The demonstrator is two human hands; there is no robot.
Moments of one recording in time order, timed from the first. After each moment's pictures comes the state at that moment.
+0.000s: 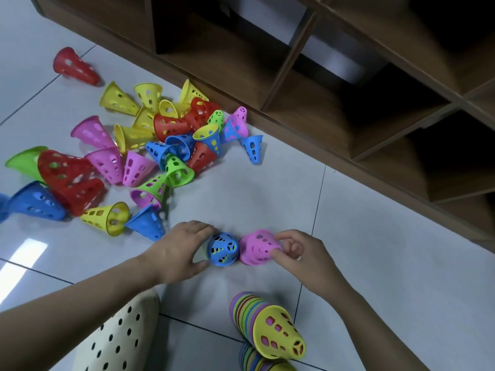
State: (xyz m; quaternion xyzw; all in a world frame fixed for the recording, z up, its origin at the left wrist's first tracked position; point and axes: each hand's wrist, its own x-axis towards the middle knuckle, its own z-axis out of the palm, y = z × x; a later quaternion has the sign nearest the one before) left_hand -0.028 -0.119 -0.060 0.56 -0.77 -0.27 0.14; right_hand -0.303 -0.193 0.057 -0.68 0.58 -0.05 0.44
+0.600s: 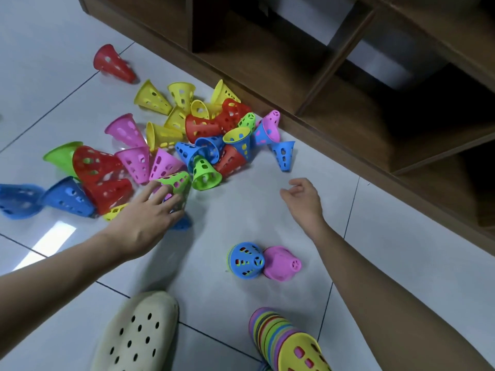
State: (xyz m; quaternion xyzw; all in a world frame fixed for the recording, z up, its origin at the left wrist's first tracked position) left_hand 0.079 -0.117 -0.061 0.60 -0.80 0.00 -0.04; right_hand -0.220 -0.320 -0.053 -0.60 0.65 -0.18 0.42
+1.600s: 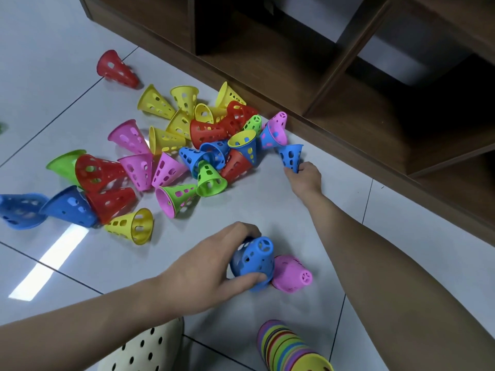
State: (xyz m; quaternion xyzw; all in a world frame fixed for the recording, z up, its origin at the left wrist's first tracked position) left_hand -0.029 -0.122 0.010 0.56 -0.64 -0.39 0.35; right_hand -0.182 -0.393 -0.083 -0.62 0.69 -0.14 0.35
